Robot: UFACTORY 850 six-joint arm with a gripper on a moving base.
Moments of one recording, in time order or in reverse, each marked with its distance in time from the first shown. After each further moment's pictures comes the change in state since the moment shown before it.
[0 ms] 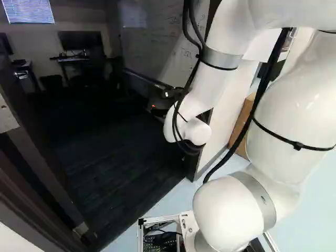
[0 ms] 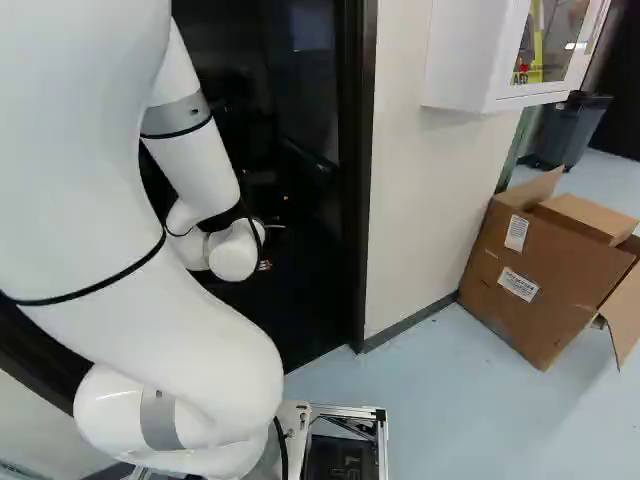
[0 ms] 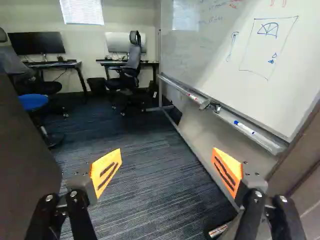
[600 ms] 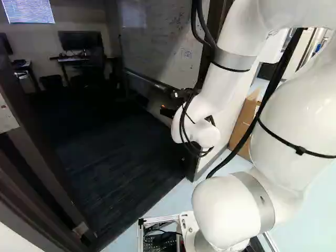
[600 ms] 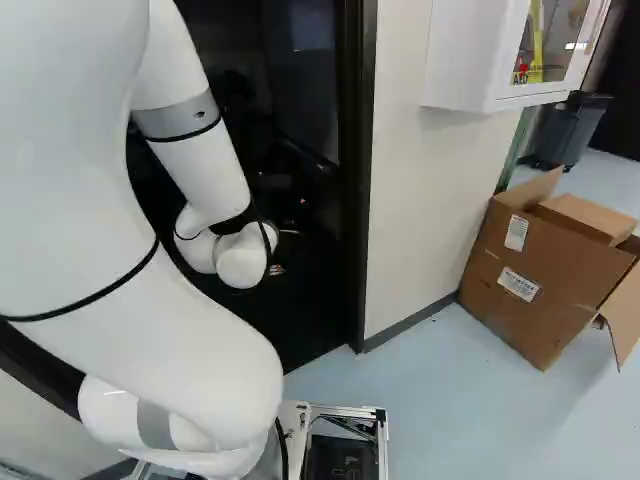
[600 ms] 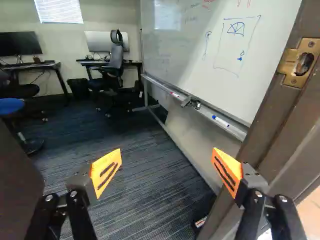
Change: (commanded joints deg) arm -5.3 2.5 2.6 0.0 0.0 0.0
